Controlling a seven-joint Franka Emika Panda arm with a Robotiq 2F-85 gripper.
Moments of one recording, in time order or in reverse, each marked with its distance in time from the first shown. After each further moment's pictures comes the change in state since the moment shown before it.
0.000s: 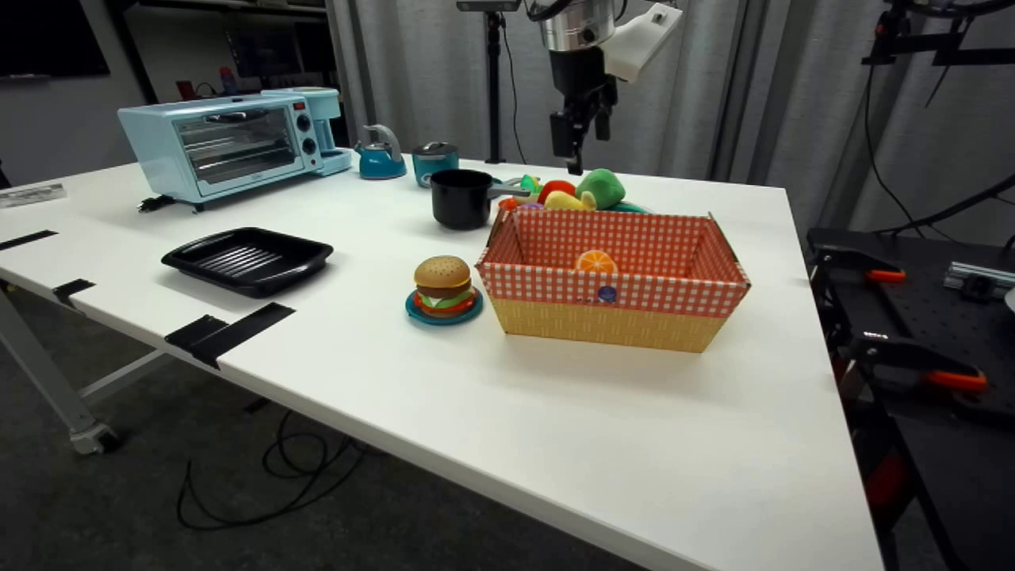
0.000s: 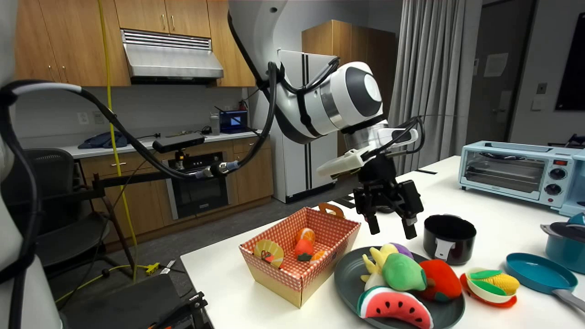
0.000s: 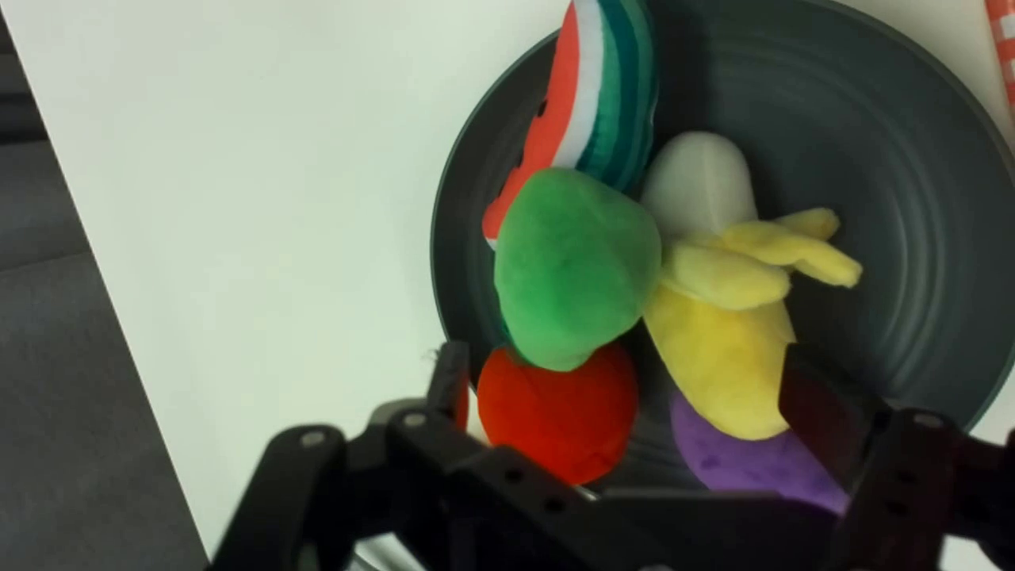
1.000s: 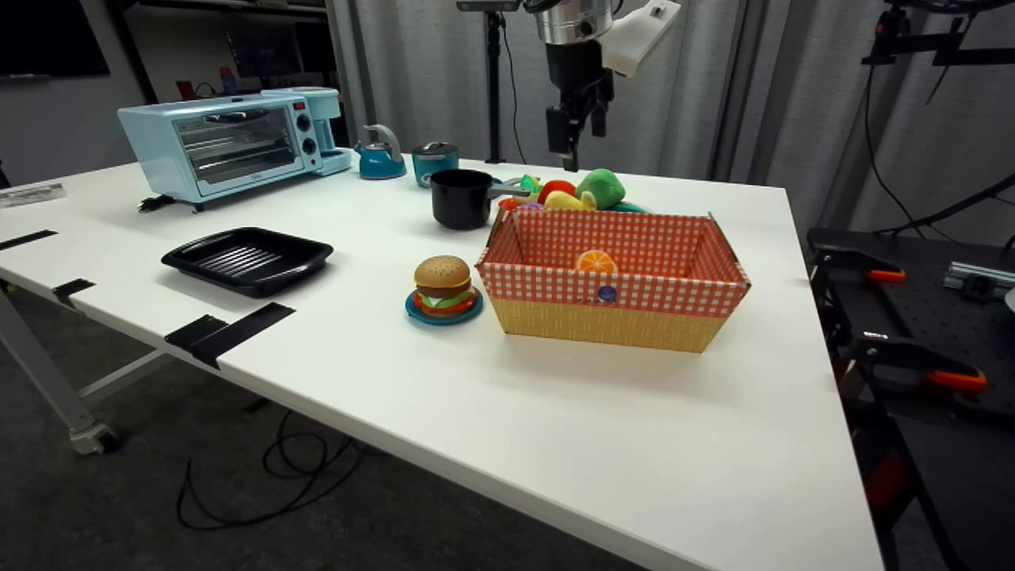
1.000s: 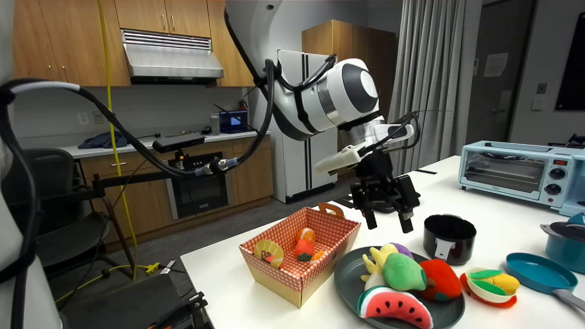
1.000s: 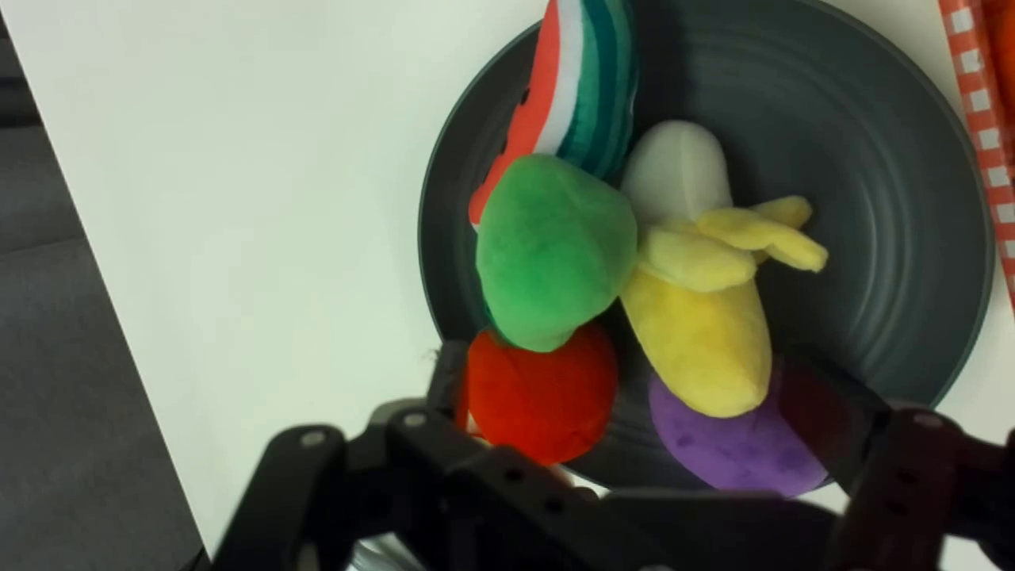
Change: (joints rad) arm 0.014 -0.012 0.003 0.000 0.000 -0.002 0.001
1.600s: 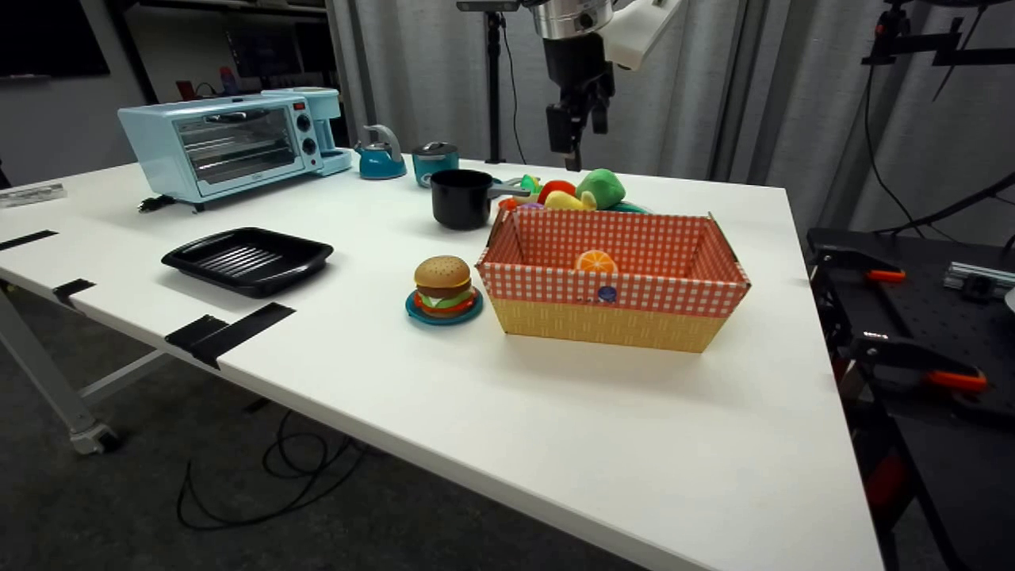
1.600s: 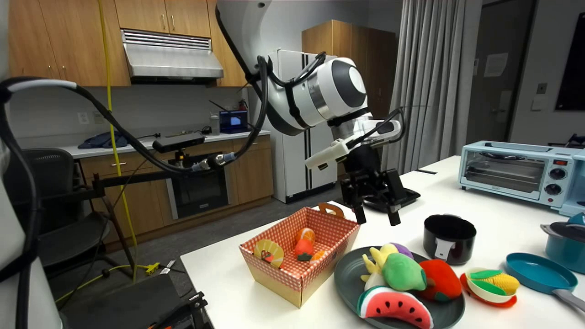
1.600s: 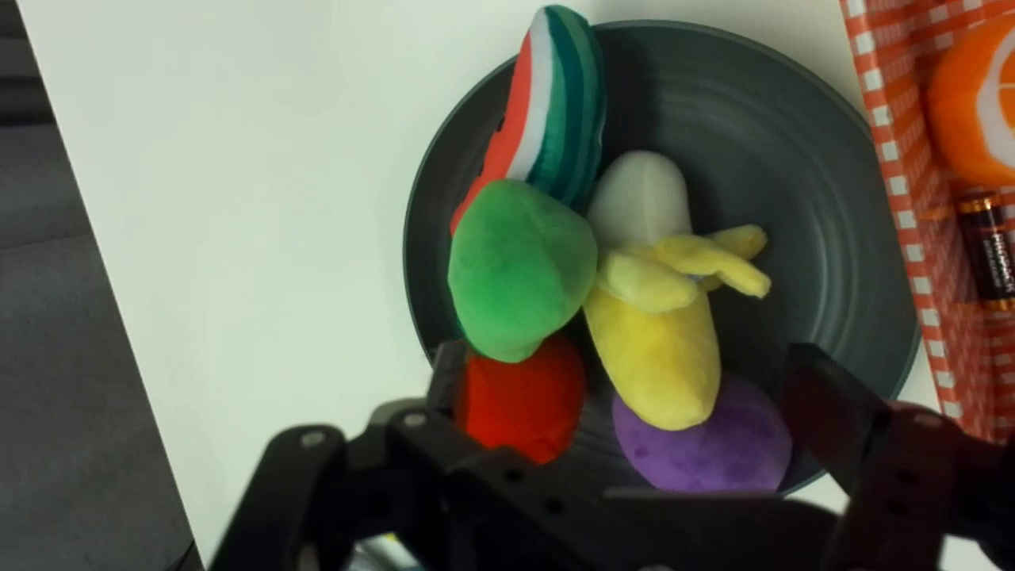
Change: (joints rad) arm 0.043 -0.024 0.008 -0.005 0.000 -0.061 0.007
